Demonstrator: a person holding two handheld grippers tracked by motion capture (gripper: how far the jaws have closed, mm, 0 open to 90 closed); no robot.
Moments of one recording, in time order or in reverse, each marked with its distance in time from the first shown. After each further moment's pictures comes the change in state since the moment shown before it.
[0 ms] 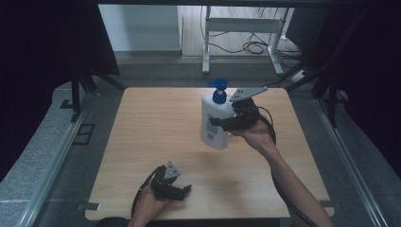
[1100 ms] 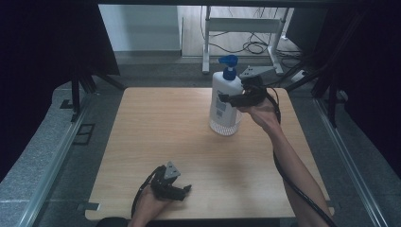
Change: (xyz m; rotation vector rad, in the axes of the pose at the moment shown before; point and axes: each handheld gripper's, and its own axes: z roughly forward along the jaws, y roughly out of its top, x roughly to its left) left arm 0.000 0.000 0.000 -0.003 0.001 -0.001; right arm -0.065 0.020 0.001 -0.043 -0.099 0.004
